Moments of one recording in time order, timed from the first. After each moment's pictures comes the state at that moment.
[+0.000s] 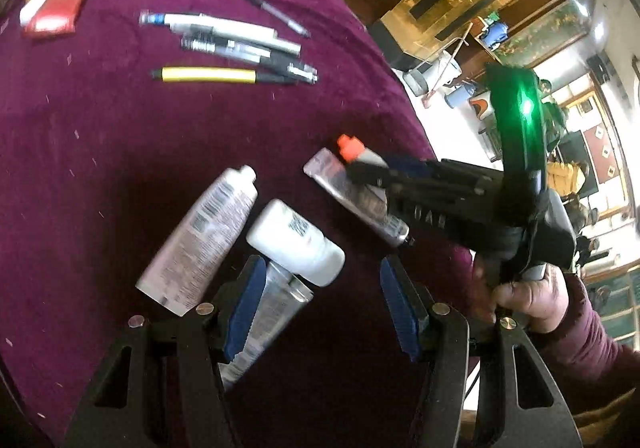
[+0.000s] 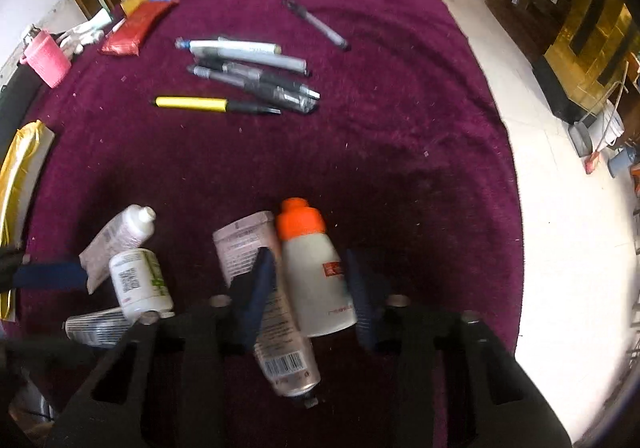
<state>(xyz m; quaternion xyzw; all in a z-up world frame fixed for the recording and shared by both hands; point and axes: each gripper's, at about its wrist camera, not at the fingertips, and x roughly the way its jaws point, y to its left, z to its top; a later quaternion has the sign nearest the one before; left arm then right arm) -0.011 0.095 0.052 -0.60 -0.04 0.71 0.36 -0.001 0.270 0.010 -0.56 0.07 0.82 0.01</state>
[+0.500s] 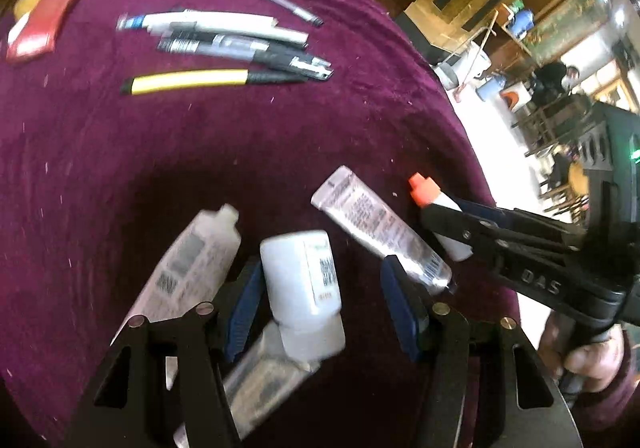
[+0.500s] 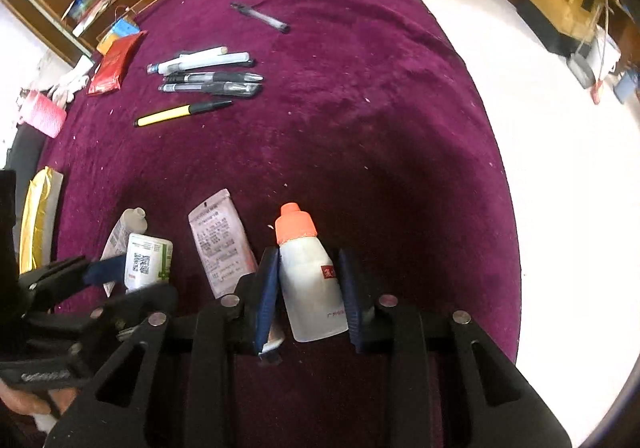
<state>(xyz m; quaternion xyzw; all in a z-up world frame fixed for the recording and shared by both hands) -0.020 0.145 0.026 -0.58 0.03 0.75 0.32 0.033 0.314 0.009 -0.56 0.18 0.81 0.03</state>
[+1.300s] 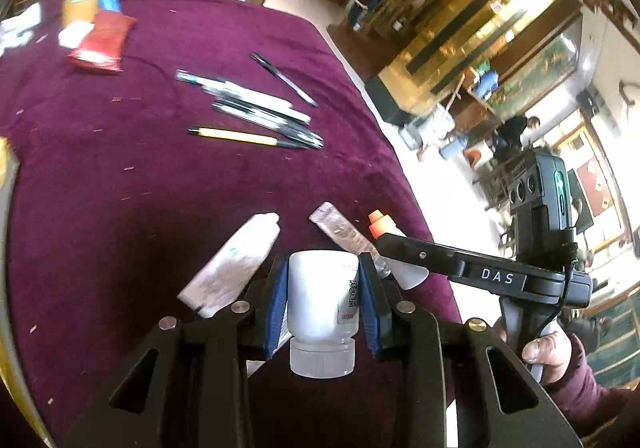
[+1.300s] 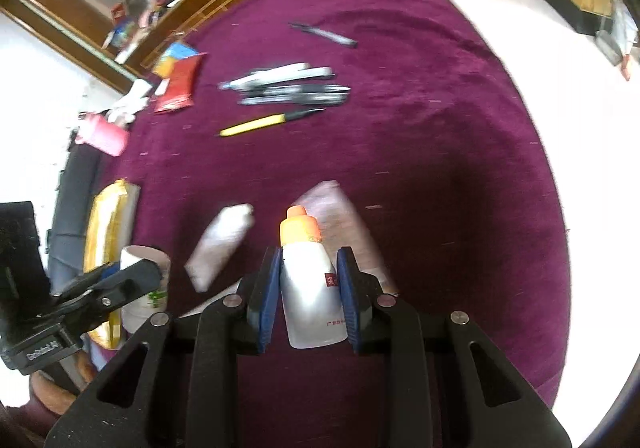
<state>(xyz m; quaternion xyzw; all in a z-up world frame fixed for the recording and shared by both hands) -0.005 0.042 0.093 -0.52 -0.09 0.78 0.35 0.045 0.267 0.052 -0.52 0.26 0.81 -0.06</state>
